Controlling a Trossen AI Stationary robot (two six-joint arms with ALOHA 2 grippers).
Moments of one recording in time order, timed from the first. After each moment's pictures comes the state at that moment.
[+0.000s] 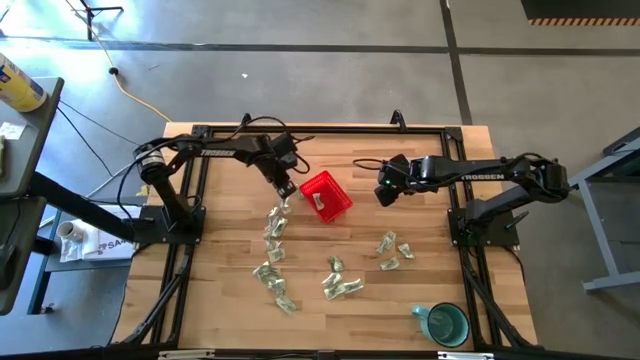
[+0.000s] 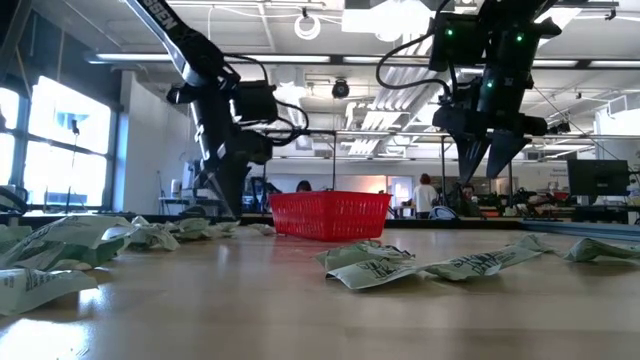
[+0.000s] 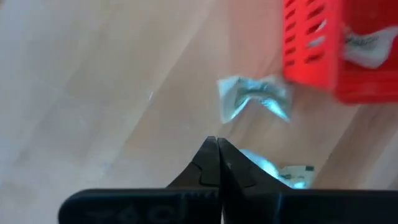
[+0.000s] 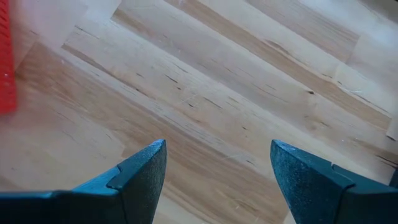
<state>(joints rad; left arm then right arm) 0.50 1.71 1.03 -0.59 0.18 -0.11 -0.24 1.35 0.87 -0.85 0.36 0.78</state>
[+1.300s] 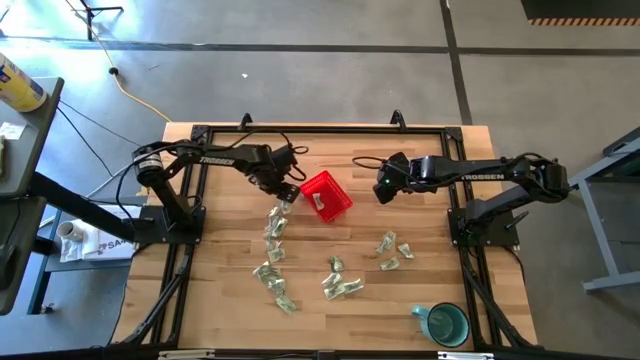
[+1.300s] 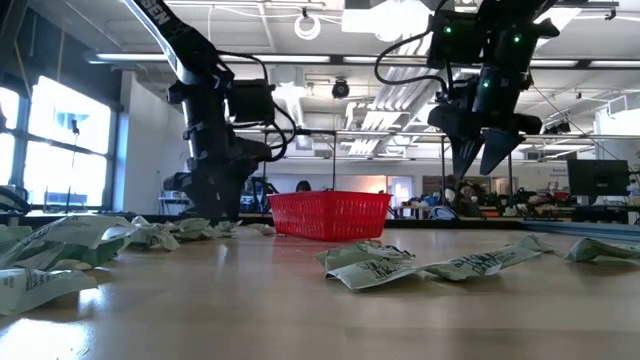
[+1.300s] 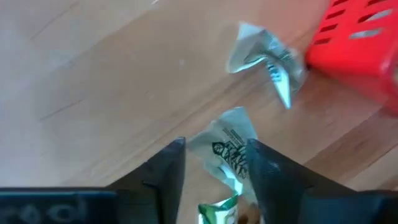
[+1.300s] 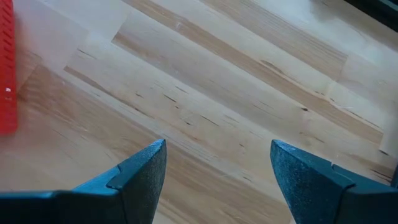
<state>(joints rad) 0.43 1.69 0.95 -0.57 0.16 -0.61 -0.24 1.35 0.87 -0.81 0.41 0.78</state>
